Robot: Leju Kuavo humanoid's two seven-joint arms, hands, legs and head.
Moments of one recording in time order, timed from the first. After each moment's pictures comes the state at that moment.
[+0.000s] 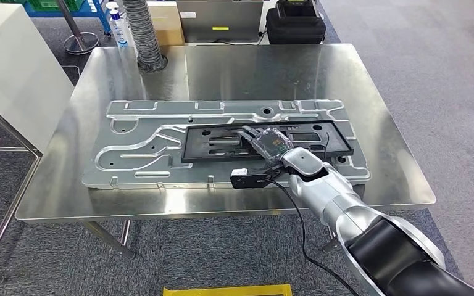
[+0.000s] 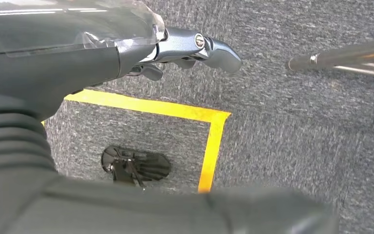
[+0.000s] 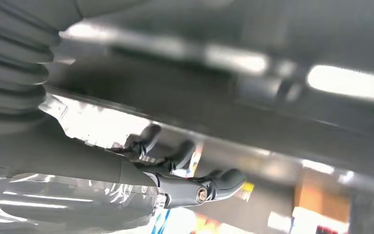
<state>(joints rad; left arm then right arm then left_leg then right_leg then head) -0.13 -0.01 1.21 -0.22 -0.97 -0.08 -0.49 -0.95 0.01 0.73 -0.37 1.18 -0.25 -0.27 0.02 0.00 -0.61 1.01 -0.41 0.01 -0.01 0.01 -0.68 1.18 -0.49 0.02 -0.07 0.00</state>
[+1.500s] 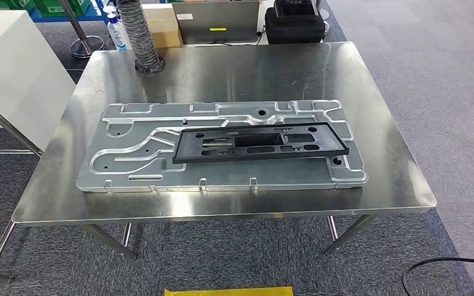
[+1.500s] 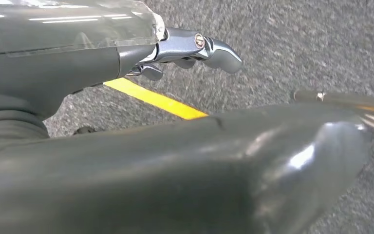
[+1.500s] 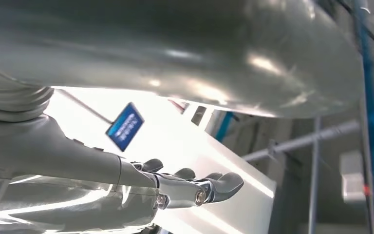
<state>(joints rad) -0.06 -0.03 1.31 -0.22 -0.83 -0.11 -0.56 0.00 -0.27 -0.60 -1.64 0.44 -0.54 -0.69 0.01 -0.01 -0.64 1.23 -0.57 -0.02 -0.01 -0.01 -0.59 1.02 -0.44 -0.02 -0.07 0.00</state>
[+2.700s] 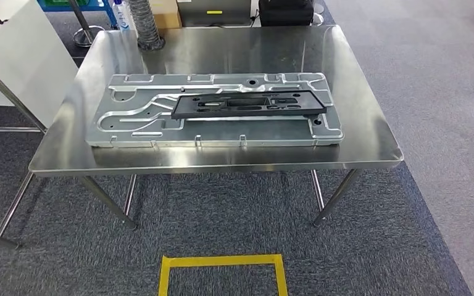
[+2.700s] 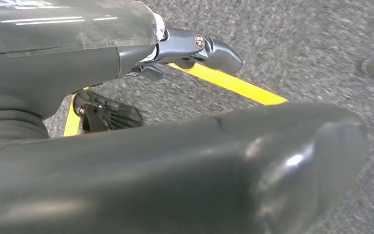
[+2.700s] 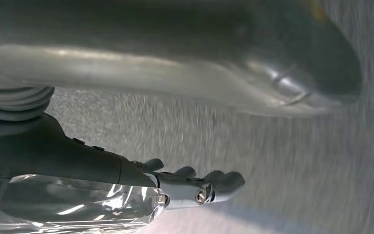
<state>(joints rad) -0.09 -0.10 1.33 -0.22 -0.87 -0.12 -0.51 -0.01 -0.02 -0.87 -0.30 1.12 -0.39 -0.28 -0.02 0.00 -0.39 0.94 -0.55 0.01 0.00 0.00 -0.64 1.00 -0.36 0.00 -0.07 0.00</state>
